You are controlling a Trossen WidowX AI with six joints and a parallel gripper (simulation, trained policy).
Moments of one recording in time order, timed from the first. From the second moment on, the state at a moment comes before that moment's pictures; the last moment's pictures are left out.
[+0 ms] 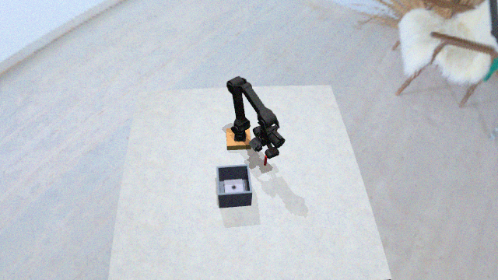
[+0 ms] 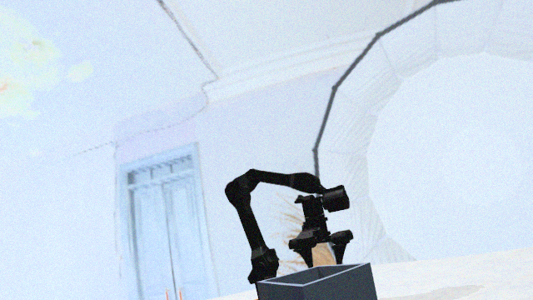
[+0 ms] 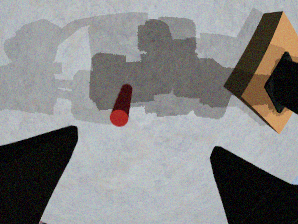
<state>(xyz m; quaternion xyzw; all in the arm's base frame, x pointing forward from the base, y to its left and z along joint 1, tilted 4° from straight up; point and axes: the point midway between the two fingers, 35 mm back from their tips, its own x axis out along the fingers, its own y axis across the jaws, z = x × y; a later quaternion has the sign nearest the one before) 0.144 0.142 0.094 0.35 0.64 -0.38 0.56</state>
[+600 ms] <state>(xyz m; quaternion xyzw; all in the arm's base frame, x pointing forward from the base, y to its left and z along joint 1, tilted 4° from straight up) 0.144 0.138 0.035 0.37 0.62 -0.41 0.55</state>
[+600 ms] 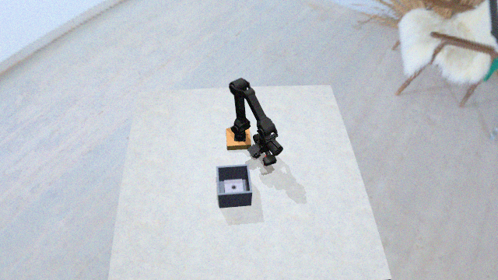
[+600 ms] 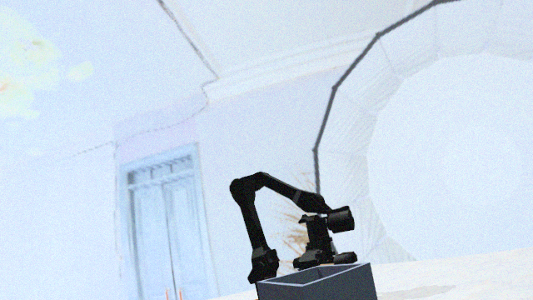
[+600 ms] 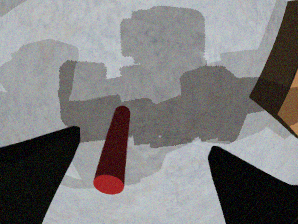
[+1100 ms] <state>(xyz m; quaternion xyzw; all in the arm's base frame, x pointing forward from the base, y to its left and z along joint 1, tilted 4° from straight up) 0.155 0.148 0.008 0.38 0.62 -0.40 0.56</state>
